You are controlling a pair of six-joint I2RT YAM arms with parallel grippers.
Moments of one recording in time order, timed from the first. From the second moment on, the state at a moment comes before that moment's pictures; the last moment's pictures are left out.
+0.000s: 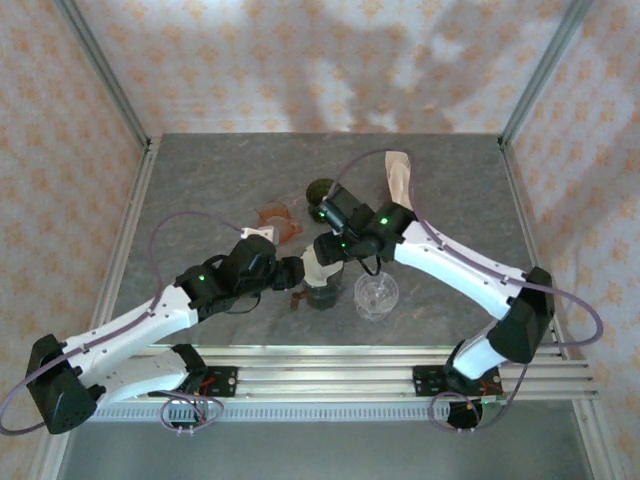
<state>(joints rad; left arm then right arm) -0.77 1.02 0.78 -0.53 -0.10 -0.81 0.90 1.54 1.46 -1.01 0.11 0.49</state>
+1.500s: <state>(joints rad) -0.77 1.02 0.78 -0.53 -0.10 -0.81 0.88 1.55 1.38 -0.89 0.14 0.61</state>
